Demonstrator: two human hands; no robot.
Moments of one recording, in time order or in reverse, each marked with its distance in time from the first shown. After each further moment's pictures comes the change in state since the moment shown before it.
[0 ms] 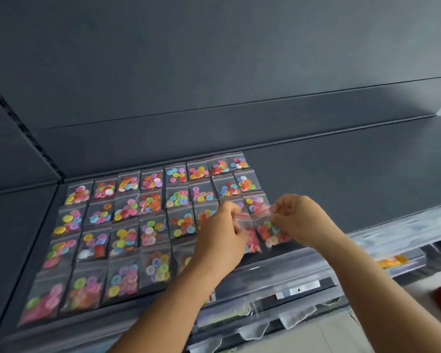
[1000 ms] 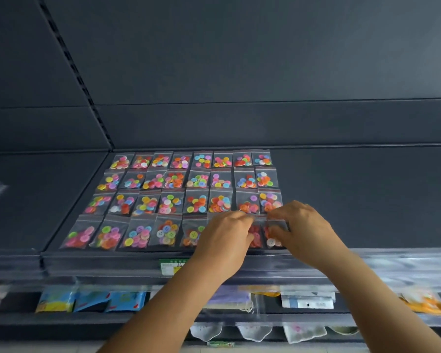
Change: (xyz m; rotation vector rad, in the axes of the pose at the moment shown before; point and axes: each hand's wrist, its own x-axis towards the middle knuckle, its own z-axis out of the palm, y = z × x) left_hand -0.030 0.007 0.018 0.470 0.081 0.196; right_hand -0.019 0.011 -0.005 -0.324 -0.072 -0.516
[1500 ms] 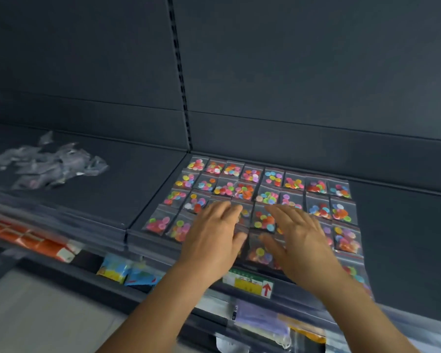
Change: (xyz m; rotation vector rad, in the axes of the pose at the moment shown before) left_hand -0.056 -0.083 -0.061 0.176 0.212 -0.332; right_hand 0.037 -0.099 0.039 -0.079 -0.008 -0.338
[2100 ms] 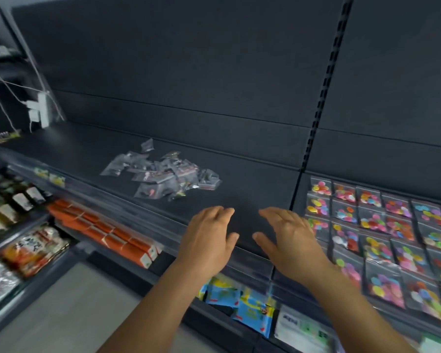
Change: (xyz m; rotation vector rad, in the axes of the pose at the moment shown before) left_hand -0.046 -0.281 -0.089 0.042 0.011 -0.189; right_hand 0.128 -0.253 0.112 0.080 -0.081 -0.145
